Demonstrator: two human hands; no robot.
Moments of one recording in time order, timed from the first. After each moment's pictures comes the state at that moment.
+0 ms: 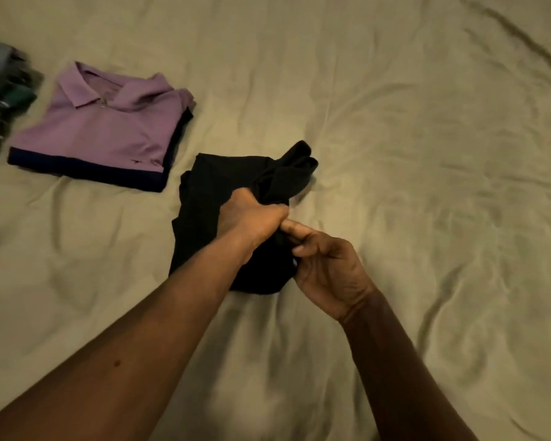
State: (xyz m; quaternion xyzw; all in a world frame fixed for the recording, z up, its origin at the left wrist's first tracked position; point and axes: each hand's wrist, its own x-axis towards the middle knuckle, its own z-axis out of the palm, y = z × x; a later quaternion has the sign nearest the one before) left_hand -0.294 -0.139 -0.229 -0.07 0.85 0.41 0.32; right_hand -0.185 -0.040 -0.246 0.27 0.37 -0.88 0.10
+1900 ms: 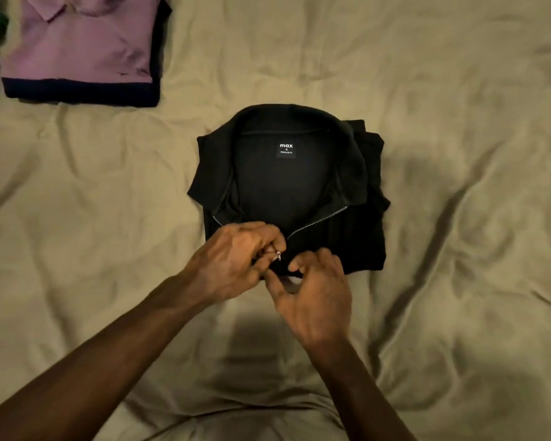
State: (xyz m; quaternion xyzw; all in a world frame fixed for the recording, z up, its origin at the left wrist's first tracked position) left_hand -0.169 -0.260 -0.267 0.41 0.81 0.26 0.31; right_hand -0.024 -0.159 -0.289 0.35 0.88 -0.30 0.06
